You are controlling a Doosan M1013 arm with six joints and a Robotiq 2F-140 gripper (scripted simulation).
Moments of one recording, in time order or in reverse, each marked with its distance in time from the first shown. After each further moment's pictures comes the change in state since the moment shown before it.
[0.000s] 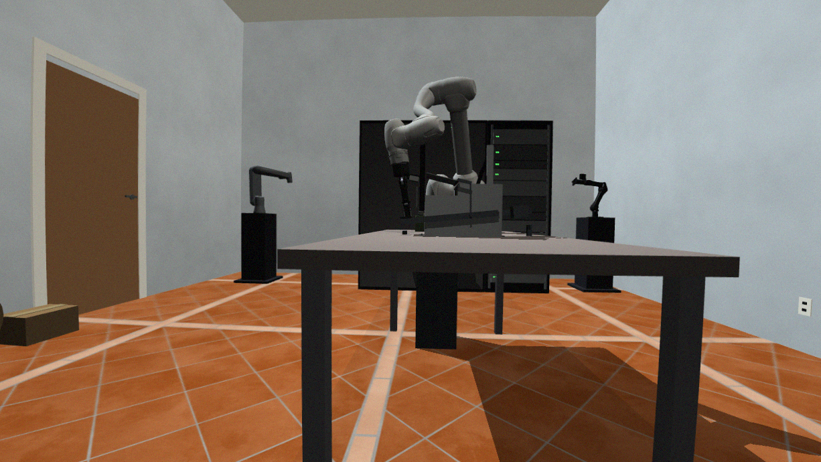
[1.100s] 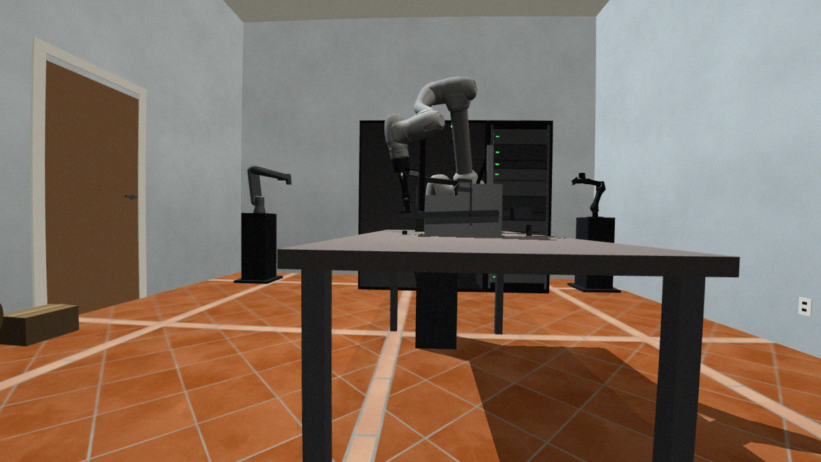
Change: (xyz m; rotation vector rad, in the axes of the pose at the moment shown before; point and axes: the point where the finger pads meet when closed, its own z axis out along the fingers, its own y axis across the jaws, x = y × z) arm 0.004 0.000 -0.023 0.000 0.000 0.000
